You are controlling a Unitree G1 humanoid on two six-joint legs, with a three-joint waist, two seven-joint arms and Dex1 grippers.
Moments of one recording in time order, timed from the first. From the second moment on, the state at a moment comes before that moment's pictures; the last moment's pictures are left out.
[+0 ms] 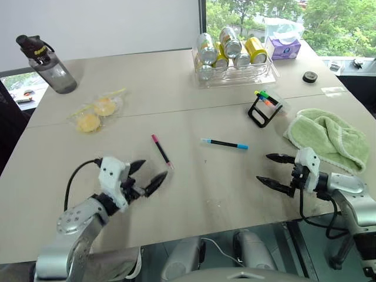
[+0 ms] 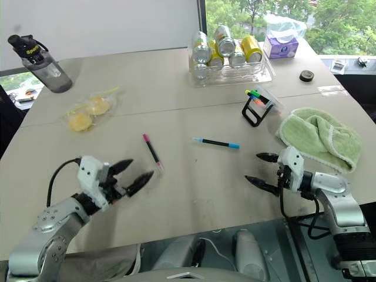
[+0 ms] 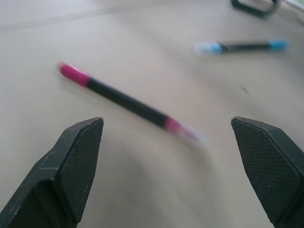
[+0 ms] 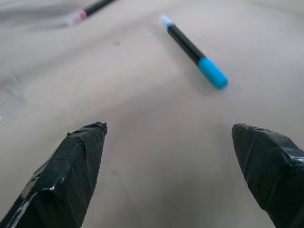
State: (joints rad) left arm 0.18 0.51 0.30 -0.50 -0.56 0.54 -0.54; right arm -0.08 -0.62 -0.05 -0.06 0.39 0.16 1.08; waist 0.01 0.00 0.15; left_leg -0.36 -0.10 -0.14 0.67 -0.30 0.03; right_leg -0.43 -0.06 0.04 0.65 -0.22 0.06
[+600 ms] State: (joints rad) left arm -0.15 0.24 0.20 -0.47 -0.41 1.02 0.13; right arm -0.13 -0.67 -0.06 -0.31 0.58 0.39 1.06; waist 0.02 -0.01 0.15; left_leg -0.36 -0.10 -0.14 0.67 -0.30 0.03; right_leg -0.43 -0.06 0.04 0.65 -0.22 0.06
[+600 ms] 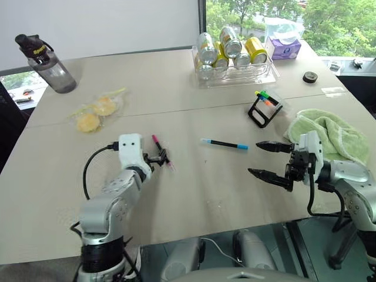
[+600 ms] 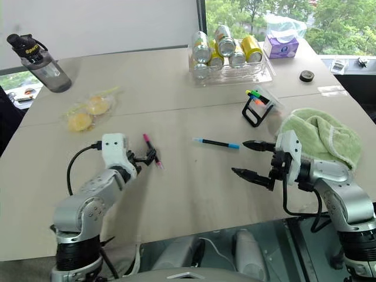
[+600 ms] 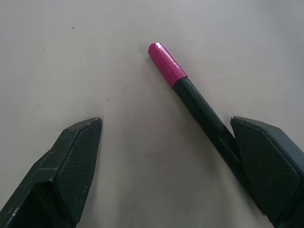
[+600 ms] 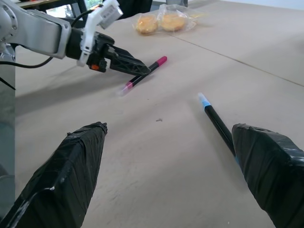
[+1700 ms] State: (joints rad) left arm -0.09 0.14 0.08 -0.51 -0.32 0.81 -0.22; right arm -0.26 -0.60 -0.05 -0.36 0.69 0.63 0.84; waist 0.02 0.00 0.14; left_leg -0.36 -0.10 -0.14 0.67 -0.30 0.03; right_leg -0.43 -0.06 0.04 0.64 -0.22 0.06
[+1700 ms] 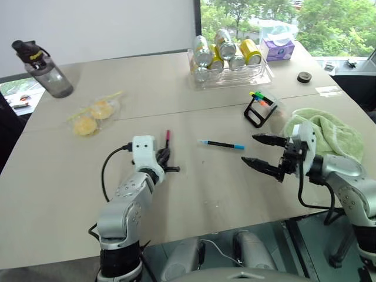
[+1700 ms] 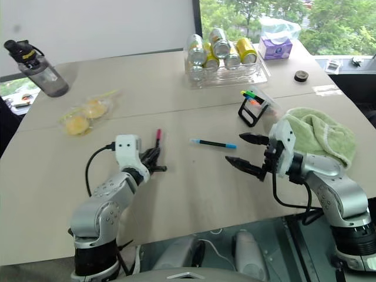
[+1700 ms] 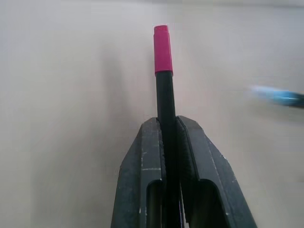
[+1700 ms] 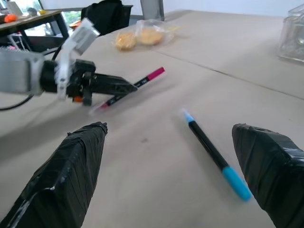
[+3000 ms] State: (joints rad) left arm -0.16 0.41 -0.06 -0.53 -0.54 0.67 -0.51; right arm -0.78 -0.63 0.09 -0.19 0.59 0.69 0.71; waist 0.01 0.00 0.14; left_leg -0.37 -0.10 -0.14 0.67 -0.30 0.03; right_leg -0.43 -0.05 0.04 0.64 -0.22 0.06
